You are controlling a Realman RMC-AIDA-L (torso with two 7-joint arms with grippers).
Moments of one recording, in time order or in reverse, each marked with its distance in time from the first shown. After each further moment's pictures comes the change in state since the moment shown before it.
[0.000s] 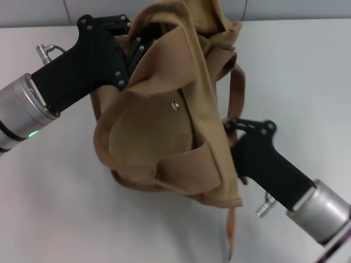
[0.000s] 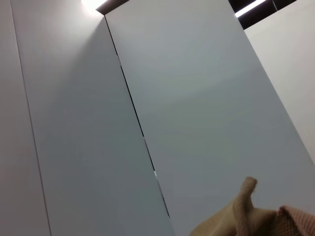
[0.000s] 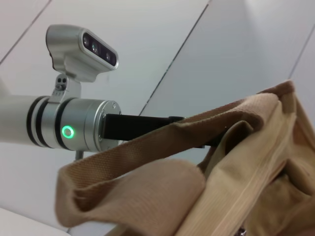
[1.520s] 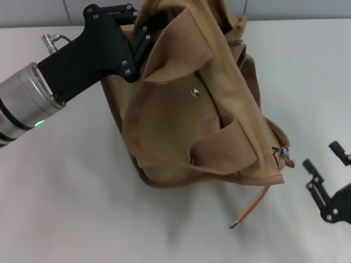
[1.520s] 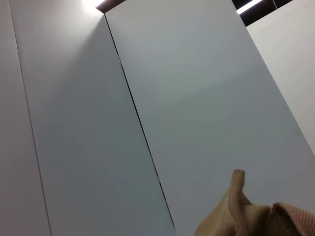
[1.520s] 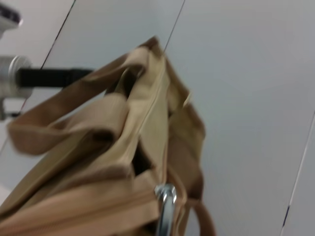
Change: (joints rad) left arm -0.034 0.000 -0.007 -0.003 -0.004 -0.027 -0.004; right arm -0.344 -0.002 0.087 -0.249 -0.004 -0.199 0.223
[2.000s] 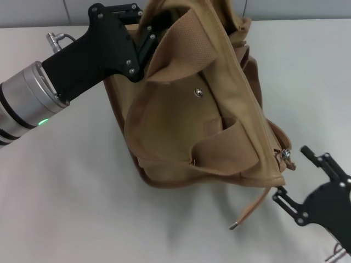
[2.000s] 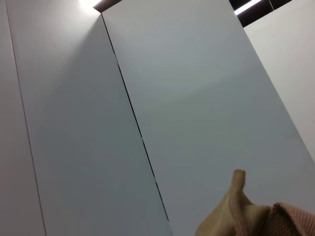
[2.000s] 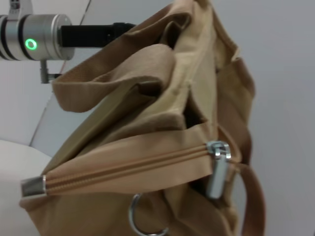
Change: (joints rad) left arm -0.010 0.000 0.006 -0.008 0.000 -0.005 0.000; right arm 0.046 0.004 -0.050 0.025 -0.003 0.139 -0.010
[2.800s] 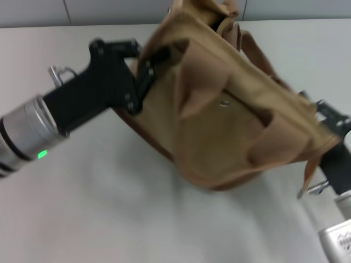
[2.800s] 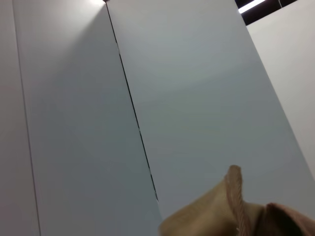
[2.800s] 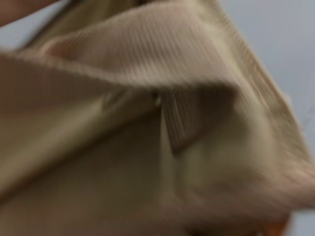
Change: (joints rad) left arm 0.064 0.000 0.047 -0.063 0.005 0.015 0.047; right arm 0.110 -0.004 0.321 0.233 0.011 0.183 -0.363
